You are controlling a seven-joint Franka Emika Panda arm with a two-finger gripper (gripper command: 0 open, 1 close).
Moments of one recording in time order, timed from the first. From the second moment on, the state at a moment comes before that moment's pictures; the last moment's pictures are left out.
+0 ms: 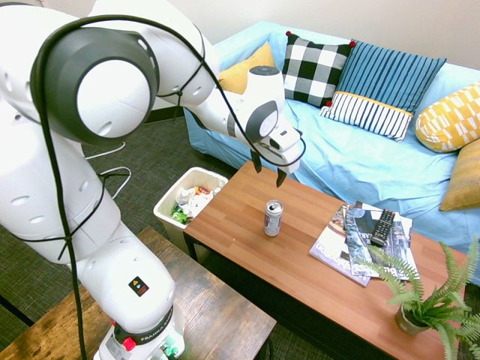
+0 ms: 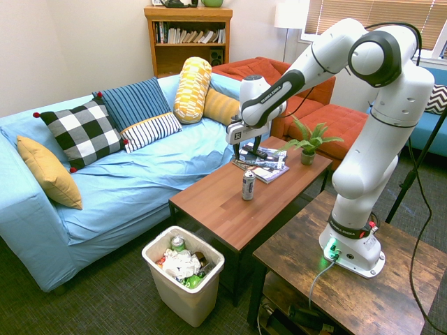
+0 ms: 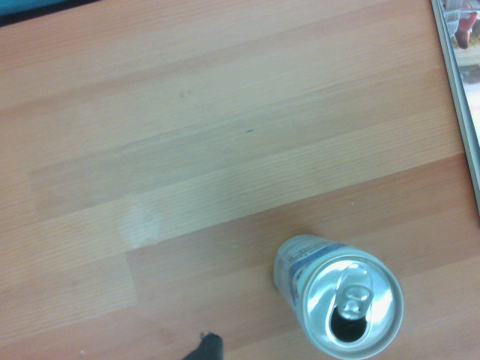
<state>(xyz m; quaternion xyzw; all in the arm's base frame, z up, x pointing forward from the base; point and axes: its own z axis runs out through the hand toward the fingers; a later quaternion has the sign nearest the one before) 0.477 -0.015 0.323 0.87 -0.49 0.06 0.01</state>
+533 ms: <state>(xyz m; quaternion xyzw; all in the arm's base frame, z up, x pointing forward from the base) 0.508 -0.034 0.253 0.86 -0.51 0.03 0.01</state>
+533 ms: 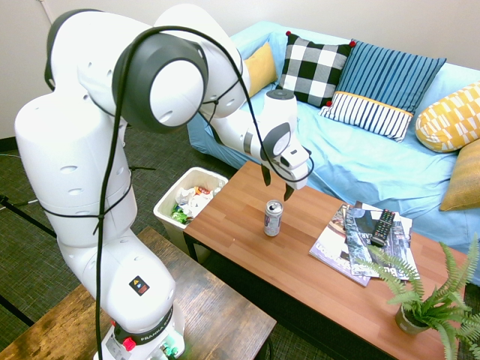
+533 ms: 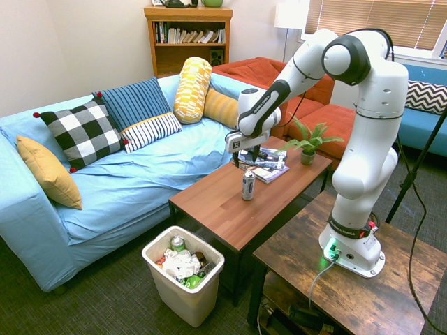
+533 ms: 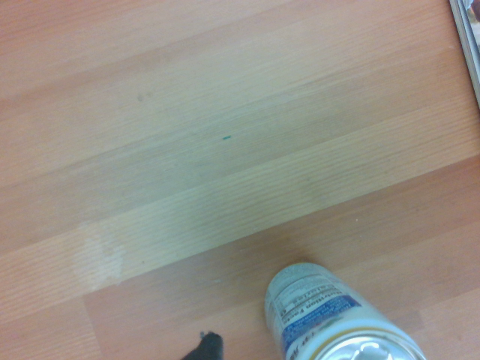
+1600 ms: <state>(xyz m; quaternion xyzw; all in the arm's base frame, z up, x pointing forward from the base) 0.503 -0.037 0.200 0.83 -0.55 0.00 0.04</state>
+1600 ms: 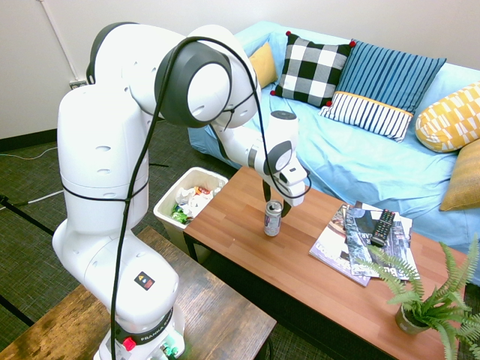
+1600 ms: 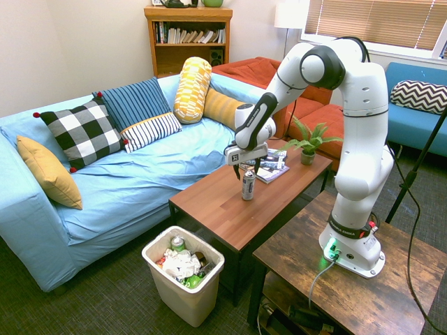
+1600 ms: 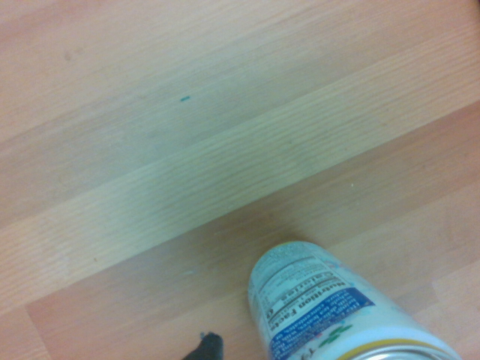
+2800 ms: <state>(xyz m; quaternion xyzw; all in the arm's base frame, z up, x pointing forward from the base) 0.497 -0.043 0.185 0.82 -0.57 -0.01 0.04</state>
